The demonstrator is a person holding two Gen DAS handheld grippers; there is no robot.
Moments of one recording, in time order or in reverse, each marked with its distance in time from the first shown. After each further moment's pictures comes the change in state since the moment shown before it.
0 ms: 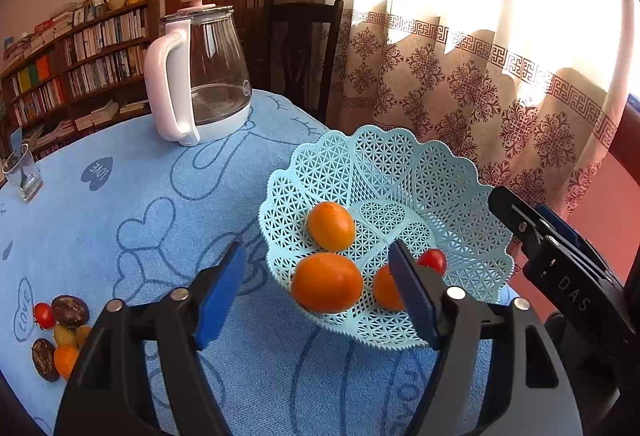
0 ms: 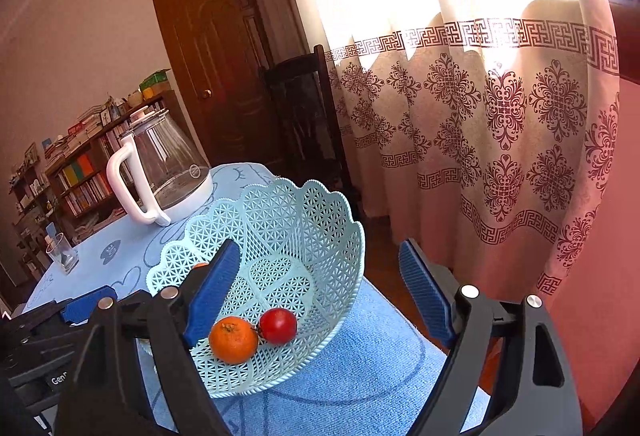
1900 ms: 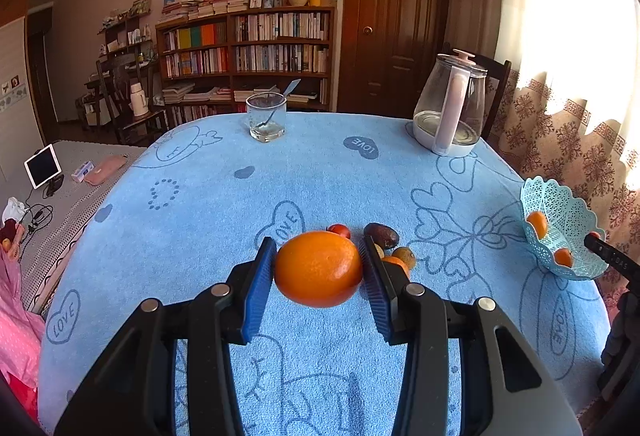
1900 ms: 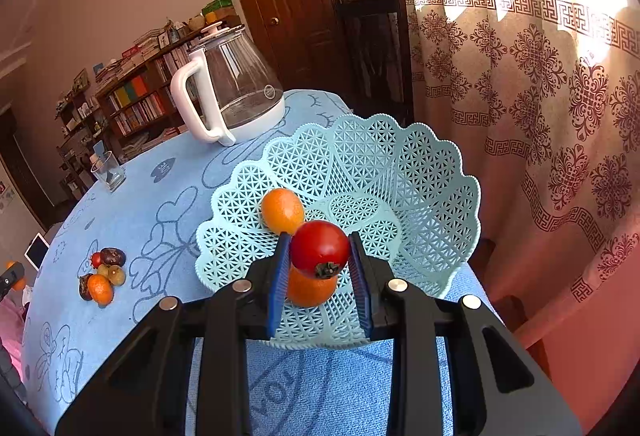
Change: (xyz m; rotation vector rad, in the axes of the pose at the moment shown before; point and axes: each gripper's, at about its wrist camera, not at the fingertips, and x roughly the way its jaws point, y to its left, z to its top) left arm -0.182 0.165 -0.084 -0.299 -0.073 0.460; right arm 0.019 0.040 -0.011 -0.158 0.259 0.194
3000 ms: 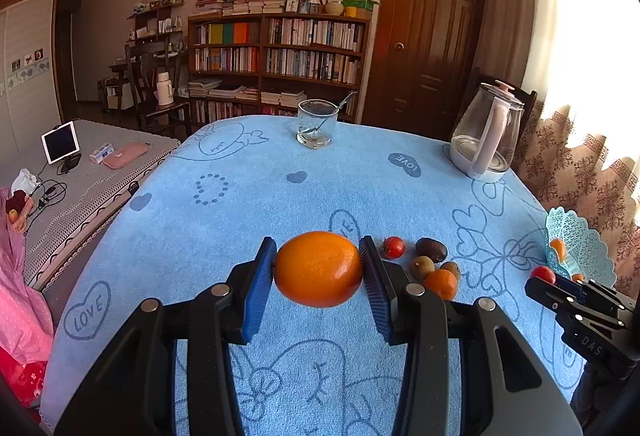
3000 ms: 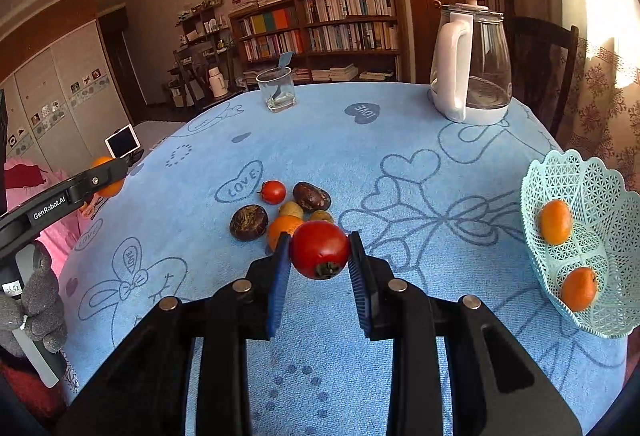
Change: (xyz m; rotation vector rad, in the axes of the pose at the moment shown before) left arm -0.013 0.060 -0.003 -0.111 -0.036 0.048; right arm -0.005 0.198 -0.037 -0.365 0.101 0.343
